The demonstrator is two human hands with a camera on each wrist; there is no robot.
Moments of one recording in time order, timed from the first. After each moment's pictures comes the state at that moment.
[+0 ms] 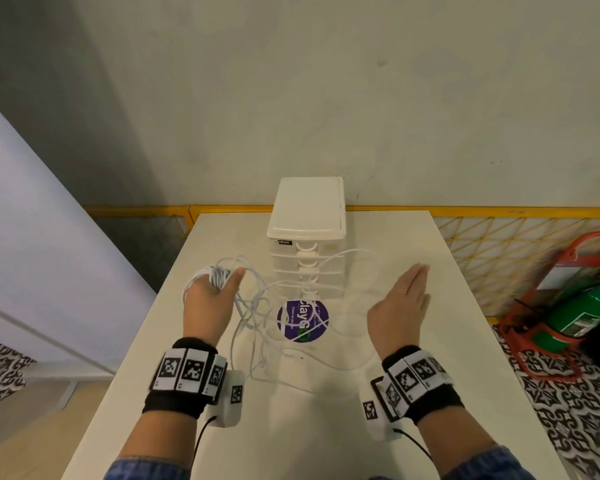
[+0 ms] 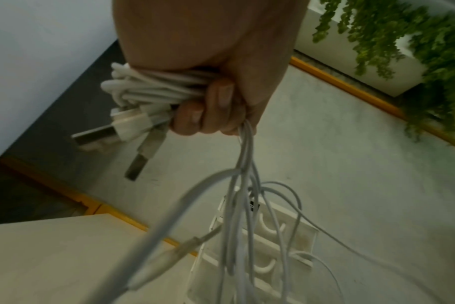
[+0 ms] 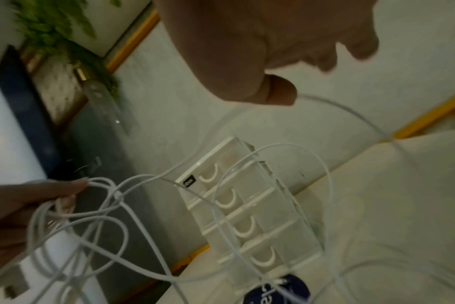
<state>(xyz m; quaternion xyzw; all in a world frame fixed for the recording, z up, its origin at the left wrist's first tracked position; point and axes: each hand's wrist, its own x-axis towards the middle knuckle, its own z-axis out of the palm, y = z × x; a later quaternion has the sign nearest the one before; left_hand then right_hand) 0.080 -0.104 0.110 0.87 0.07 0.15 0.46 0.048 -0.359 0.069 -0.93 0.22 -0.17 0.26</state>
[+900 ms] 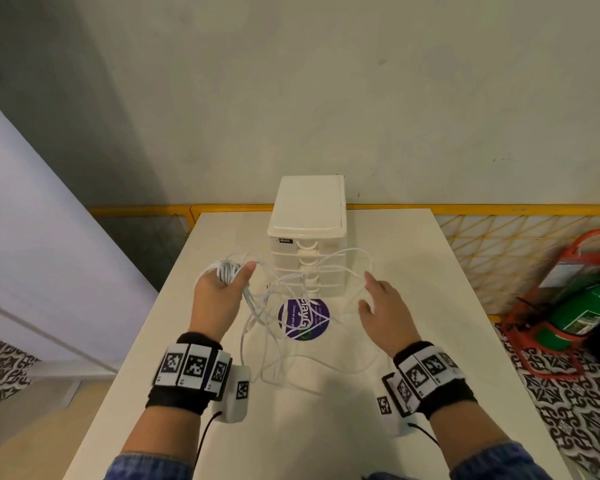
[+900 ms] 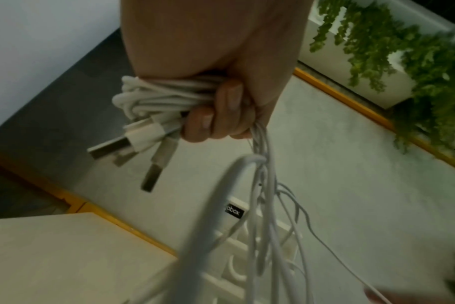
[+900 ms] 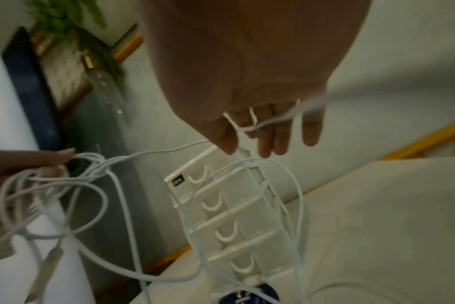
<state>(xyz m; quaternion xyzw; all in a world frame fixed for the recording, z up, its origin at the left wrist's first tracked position) 0.075 -0.118 0.127 0.85 0.06 0.13 0.51 0.053 -0.375 0.064 -0.96 0.03 -0.04 0.28</state>
